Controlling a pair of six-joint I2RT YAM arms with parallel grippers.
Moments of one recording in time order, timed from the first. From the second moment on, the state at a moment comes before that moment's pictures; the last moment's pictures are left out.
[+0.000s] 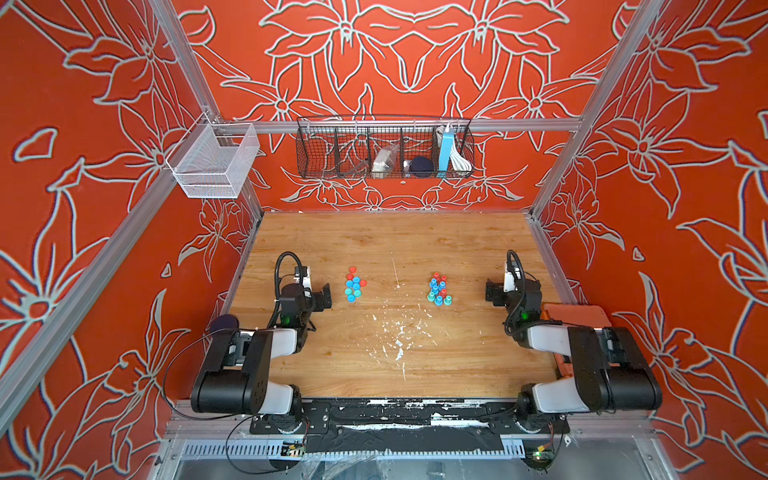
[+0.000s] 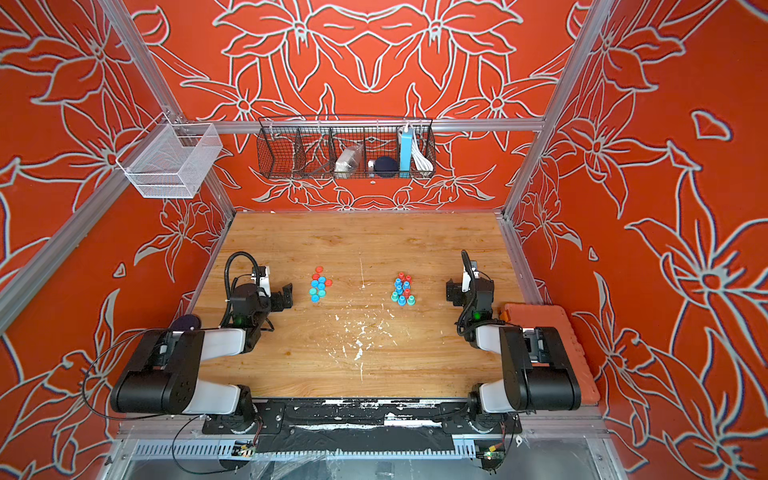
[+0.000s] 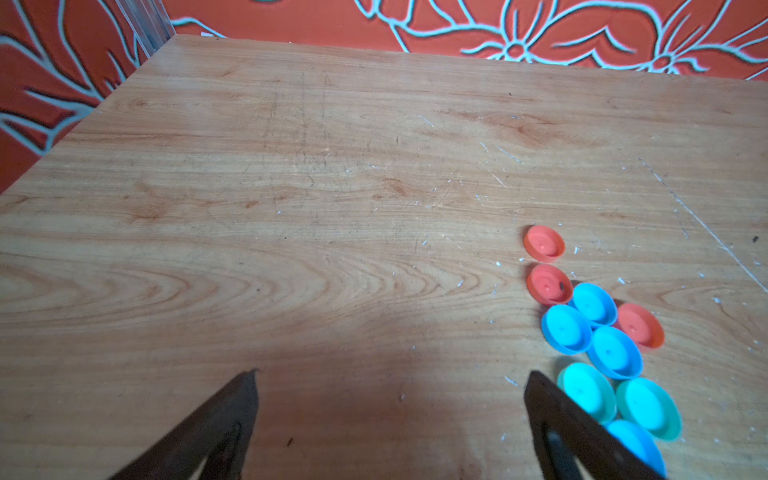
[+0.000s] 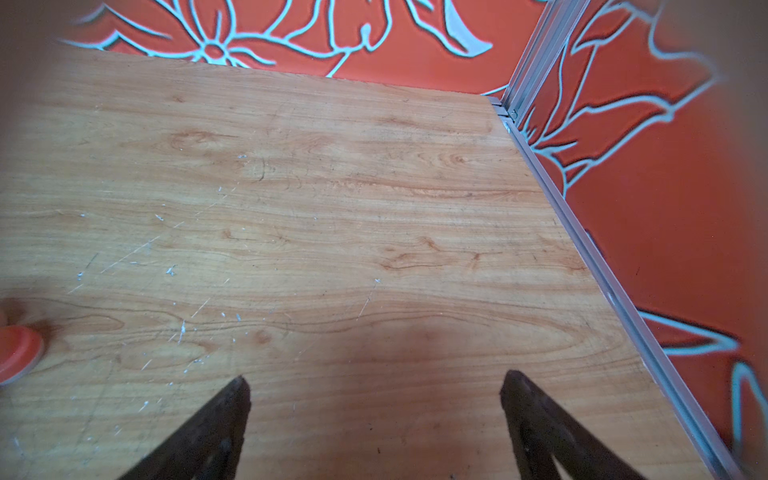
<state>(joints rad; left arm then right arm) 0.03 1.42 0.30 0.66 0.01 -0.06 0.03 1.42 0.33 0.67 0.09 -0.10</state>
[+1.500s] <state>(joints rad) -0.11 1.22 0.93 -0.21 -0.03 -0.47 0.03 1.14 1.02 -0.31 0.23 0.16</state>
